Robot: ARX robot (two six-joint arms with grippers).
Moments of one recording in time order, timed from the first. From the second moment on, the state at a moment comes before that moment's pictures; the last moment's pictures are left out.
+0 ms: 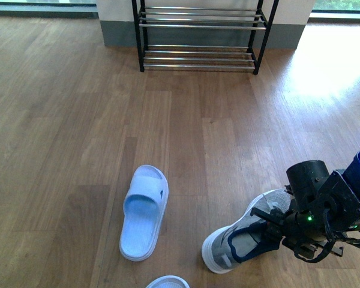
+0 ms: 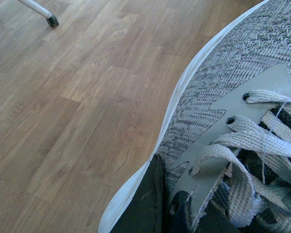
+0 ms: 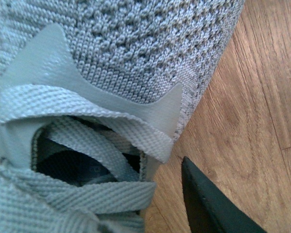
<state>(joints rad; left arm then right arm) -0.36 0.78 0.33 -0.18 -0.67 -0.31 -0.03 2.78 1.19 0.31 0.06 0.54</state>
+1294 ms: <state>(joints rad) -0.36 0.78 0.33 -0.18 -0.67 -0.31 -0.32 0.82 0.24 0.21 -0.25 -0.44</state>
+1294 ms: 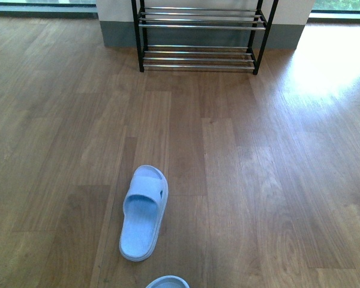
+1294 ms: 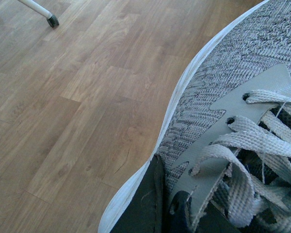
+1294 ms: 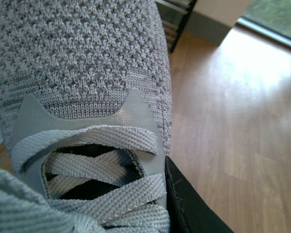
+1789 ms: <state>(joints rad) -0.36 0.78 0.33 -0.18 -0.68 -0.31 -0.34 0.73 0.23 0.20 -0.26 -0.41</state>
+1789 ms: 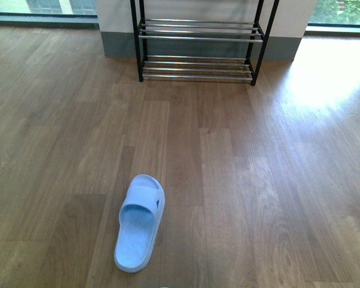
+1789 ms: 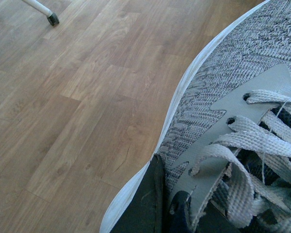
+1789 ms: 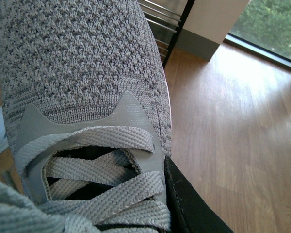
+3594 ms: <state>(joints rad) -0.36 0.78 0.32 -0.18 -0.67 -0.31 -0.35 0.73 0.23 0.20 -0.25 -0.41</state>
